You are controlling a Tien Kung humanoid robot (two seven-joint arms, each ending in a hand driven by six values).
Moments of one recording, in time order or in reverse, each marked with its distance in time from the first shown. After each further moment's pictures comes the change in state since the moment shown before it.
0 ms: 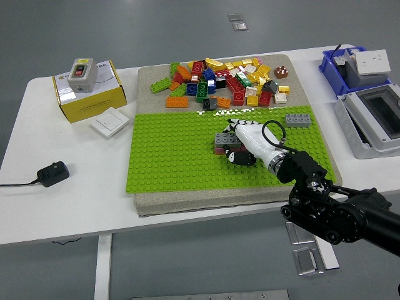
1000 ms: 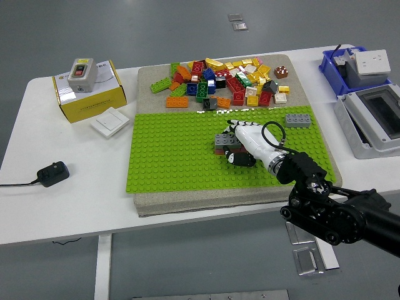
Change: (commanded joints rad) left arm -0.002 0.002 -0.009 0.000 0.006 0.010 -0.004; right arm -0.003 0.001 -0.003 0.000 0.005 -0.004 0.004
